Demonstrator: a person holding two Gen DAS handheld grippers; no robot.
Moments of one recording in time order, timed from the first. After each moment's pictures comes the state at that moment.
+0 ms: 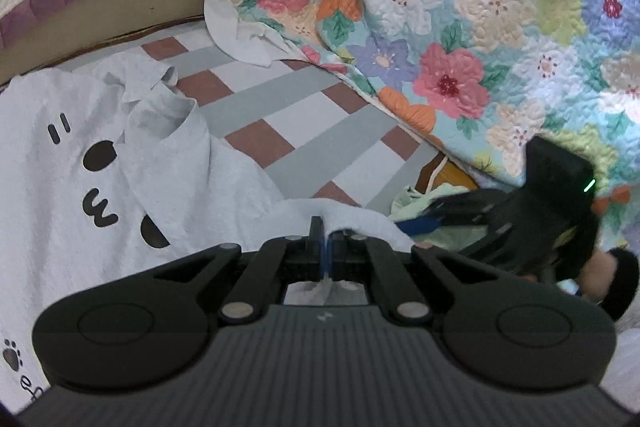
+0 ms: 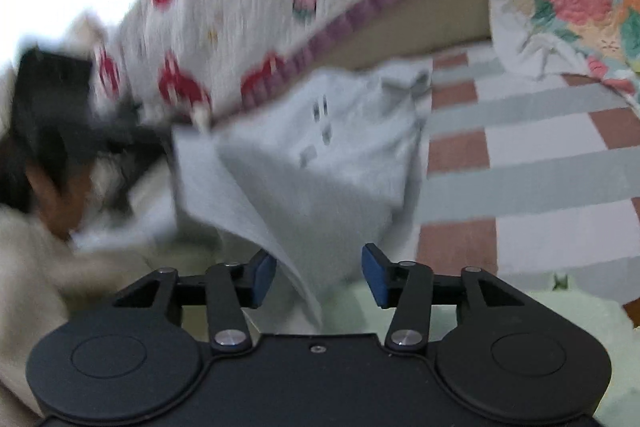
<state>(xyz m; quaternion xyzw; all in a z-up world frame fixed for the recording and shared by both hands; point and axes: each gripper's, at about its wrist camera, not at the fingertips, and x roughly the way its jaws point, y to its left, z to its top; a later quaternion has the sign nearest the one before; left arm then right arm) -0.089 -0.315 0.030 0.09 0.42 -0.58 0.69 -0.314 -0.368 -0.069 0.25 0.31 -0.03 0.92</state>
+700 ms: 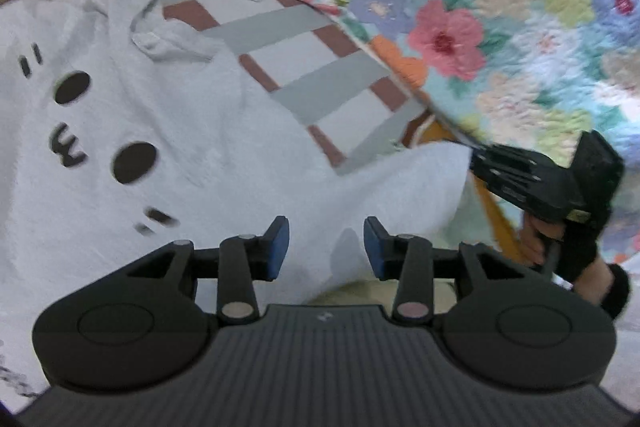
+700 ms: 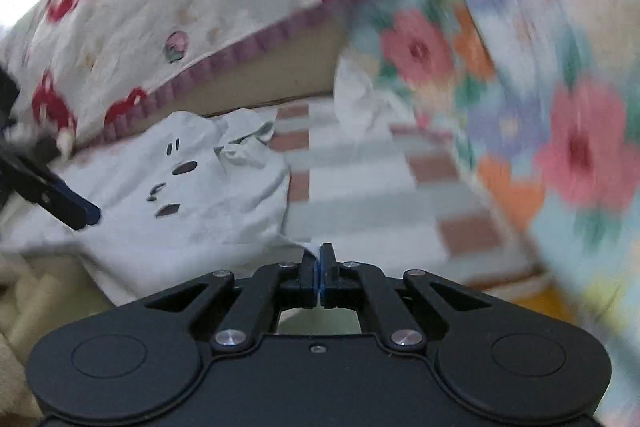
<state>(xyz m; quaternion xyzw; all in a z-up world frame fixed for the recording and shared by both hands) -0.075 -0.326 0.004 0.10 0.49 -0.58 0.64 -0.395 -0.367 -0.037 0.20 0.27 -0.27 0.90</state>
